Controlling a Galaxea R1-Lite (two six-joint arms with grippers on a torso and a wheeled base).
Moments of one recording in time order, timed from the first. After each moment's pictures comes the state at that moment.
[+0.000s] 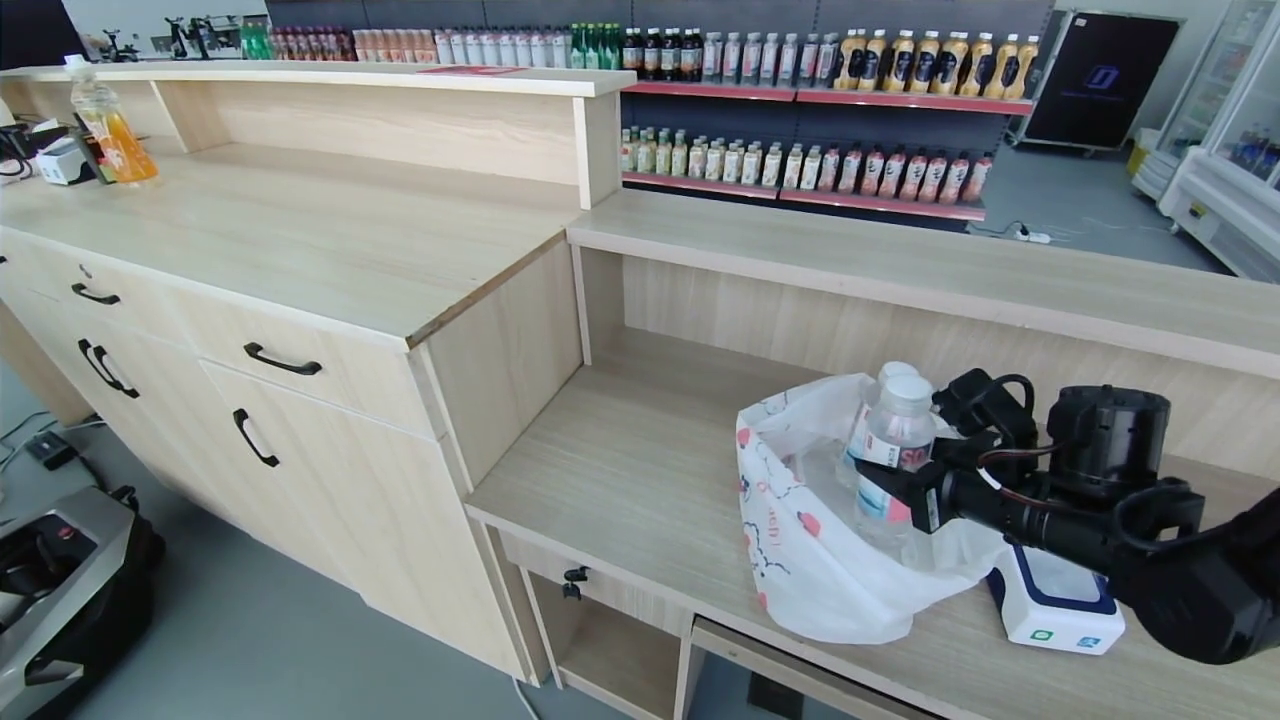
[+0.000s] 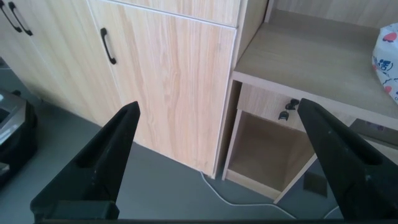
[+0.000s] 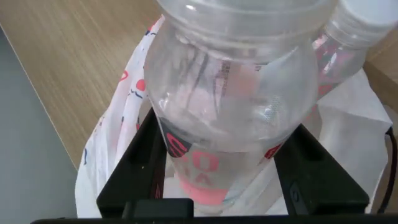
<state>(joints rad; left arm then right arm) 0.00 0.00 0.00 0.00 0.02 -0.02 0.18 1.90 -0.53 -1.10 0.28 -0.28</state>
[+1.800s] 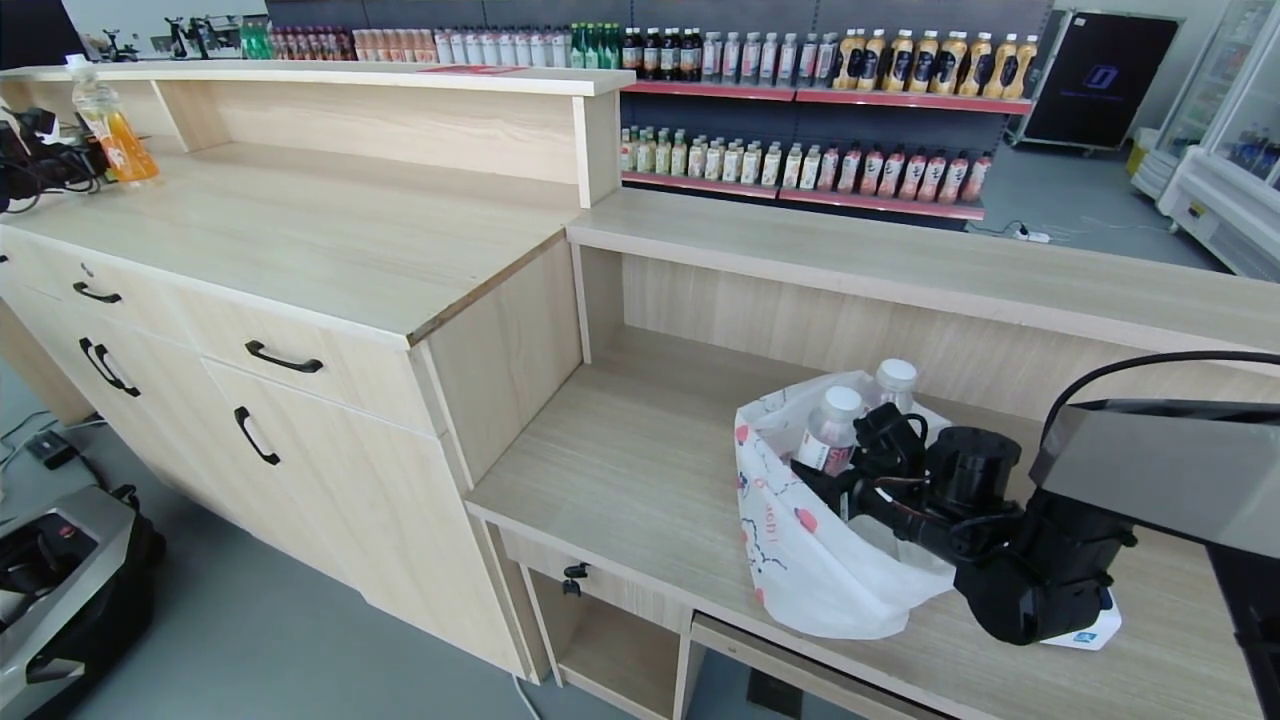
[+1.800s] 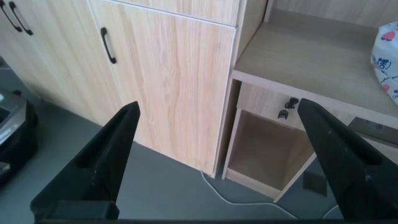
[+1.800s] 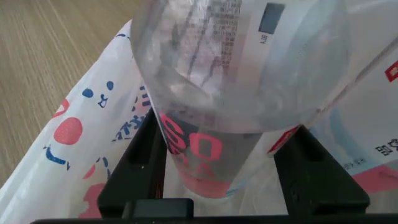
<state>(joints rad) 0.00 0.00 0.00 0.00 0.02 -0.02 0.21 2.39 -0.76 -1.46 0.31 -0.20</state>
